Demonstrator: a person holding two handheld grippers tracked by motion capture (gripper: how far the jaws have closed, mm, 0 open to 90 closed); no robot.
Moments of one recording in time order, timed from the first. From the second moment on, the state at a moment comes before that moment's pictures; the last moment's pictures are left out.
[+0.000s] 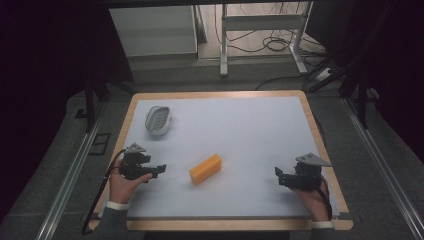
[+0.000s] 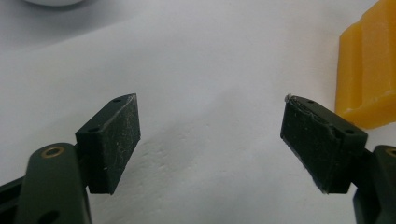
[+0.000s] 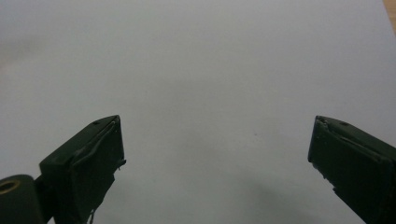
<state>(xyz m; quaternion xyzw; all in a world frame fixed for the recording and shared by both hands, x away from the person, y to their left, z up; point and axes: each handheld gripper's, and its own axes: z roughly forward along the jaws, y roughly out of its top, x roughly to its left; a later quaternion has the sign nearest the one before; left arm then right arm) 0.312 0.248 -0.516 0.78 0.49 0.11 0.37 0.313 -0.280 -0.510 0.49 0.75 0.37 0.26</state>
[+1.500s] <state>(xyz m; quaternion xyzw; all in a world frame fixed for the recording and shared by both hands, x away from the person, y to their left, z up) 0.305 0.241 -0.468 0.80 0.46 0.13 0.37 0.304 -0.299 -0.505 0.51 0.73 0.37 0.28</state>
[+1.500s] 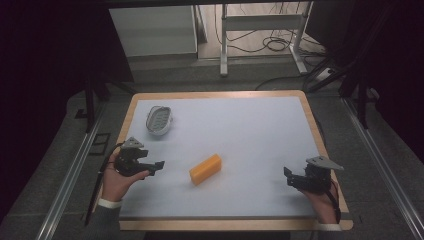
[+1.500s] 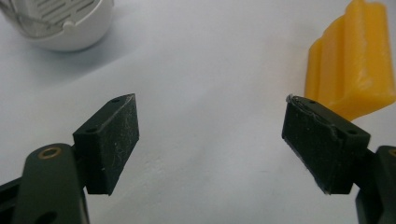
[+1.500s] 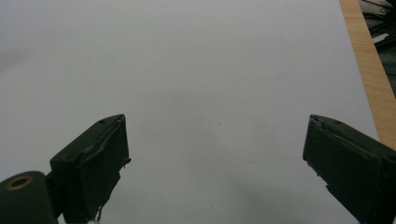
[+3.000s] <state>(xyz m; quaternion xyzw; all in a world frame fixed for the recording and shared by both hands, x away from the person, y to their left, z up) 0.320 0.166 -0.435 0.86 0.38 0.13 0.33 0.304 -0.297 -0.508 0.50 0.74 0.36 0.28</state>
